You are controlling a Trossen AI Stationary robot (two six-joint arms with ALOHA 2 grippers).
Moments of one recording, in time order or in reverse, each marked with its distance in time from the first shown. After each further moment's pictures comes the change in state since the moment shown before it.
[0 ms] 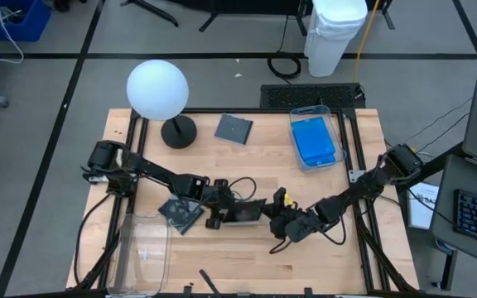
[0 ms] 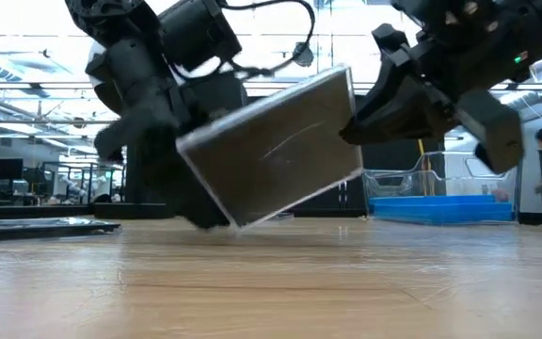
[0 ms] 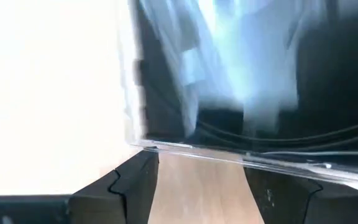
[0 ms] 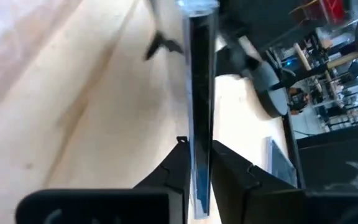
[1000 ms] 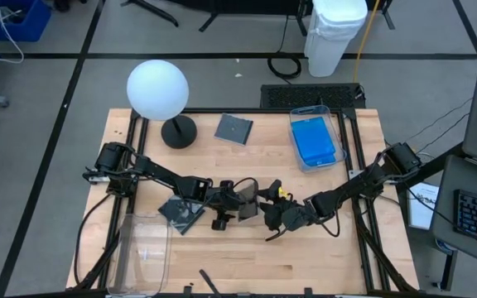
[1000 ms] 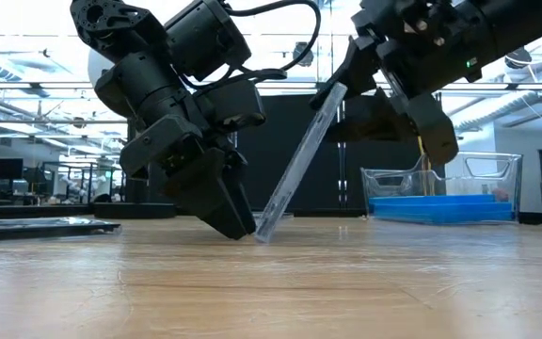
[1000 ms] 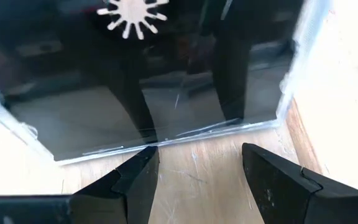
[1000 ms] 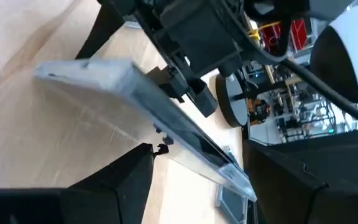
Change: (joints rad) left arm 0.000 0.095 0.007 0.087 0.003 0.006; right arm -0.090 -0.001 0.001 0.145 0.018 -0.291
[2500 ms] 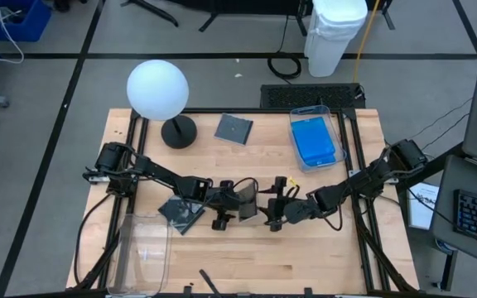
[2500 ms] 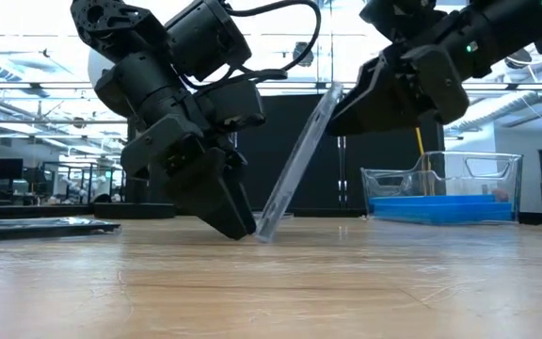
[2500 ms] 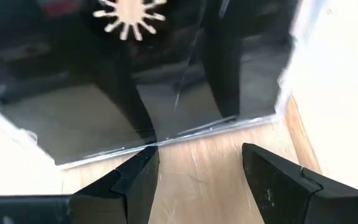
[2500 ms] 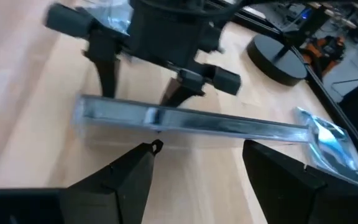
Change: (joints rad) left arm 0.000 0.003 0.002 0.002 0.000 -0.005; right arm -0.044 -0.066 -0.047 -0.047 -0.168 0.605
